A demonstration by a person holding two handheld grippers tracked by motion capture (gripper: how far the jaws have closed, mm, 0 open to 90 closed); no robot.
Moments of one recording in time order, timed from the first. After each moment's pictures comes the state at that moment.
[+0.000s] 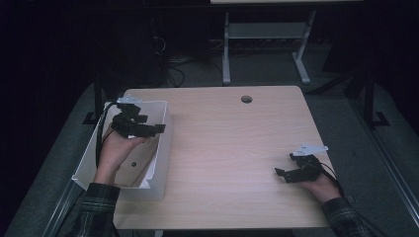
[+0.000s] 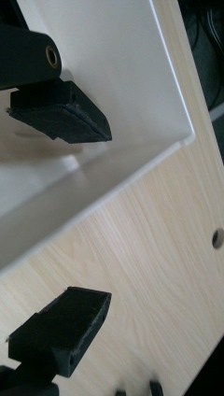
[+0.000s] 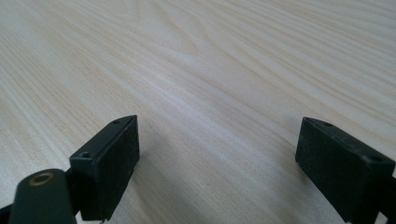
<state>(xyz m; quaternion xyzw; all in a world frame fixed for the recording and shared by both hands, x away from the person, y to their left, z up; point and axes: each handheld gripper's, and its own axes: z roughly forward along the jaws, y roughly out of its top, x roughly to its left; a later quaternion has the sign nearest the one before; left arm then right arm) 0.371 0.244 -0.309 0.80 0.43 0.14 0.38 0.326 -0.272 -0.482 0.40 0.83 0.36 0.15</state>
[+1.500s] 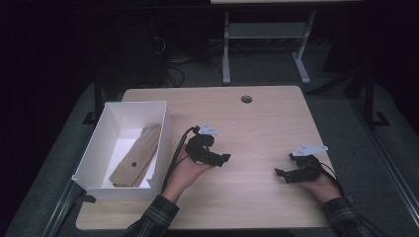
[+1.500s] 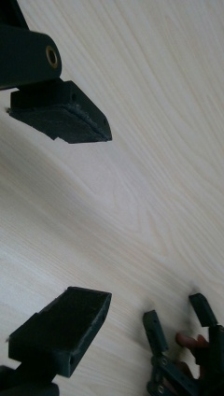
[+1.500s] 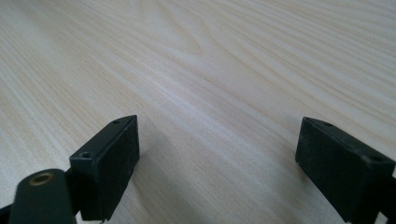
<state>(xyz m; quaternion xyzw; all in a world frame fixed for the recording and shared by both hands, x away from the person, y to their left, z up) 0.347 0.079 -0.400 0.86 0.33 0.08 0.39 0.326 -0.272 -0.482 0.39 0.83 0.36 0.15</state>
